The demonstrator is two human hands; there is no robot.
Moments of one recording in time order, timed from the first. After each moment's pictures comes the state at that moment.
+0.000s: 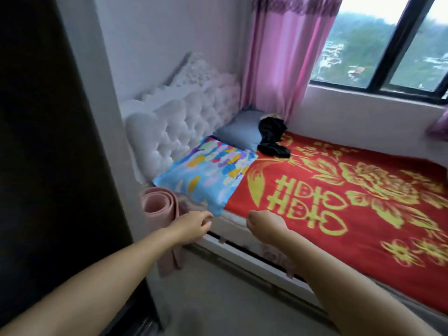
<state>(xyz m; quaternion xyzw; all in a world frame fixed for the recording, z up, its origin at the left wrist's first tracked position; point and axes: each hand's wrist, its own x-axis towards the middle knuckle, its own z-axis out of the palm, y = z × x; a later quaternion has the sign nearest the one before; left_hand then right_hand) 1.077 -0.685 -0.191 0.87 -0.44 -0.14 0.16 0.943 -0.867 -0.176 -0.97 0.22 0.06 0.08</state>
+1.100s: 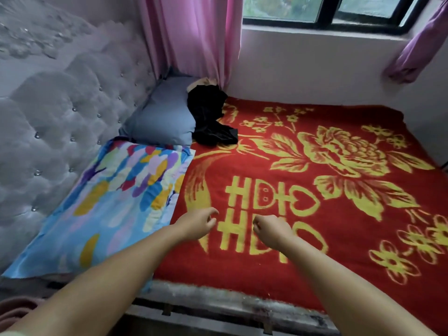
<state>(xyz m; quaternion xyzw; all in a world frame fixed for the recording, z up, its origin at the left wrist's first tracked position) 1.260 -1.222 -0.268 0.78 -0.55 -0.28 0.12 1.059 -1.341 -0.280 -0.89 0.42 0.09 0.17</state>
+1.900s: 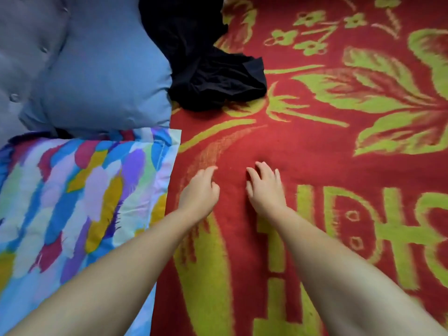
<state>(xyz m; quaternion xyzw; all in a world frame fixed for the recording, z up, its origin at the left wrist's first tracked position) 1.491 -1.569 -0.515 0.86 -0.44 -0.23 0.12 1.353 -1.660 -0.592 -0.88 0.43 0.00 0.21</state>
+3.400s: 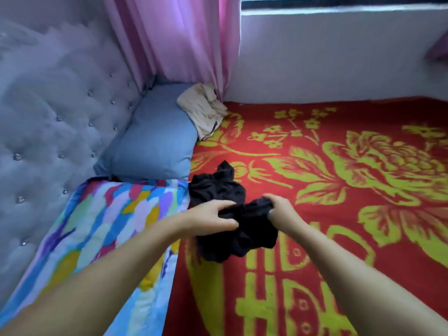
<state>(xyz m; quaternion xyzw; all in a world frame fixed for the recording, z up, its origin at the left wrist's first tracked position) 1.445 -1.473 -0.264 0.66 -0.55 -0.47 0.20 1.276 -1.604 -0.340 -0.80 0.42 -0.13 0.41</state>
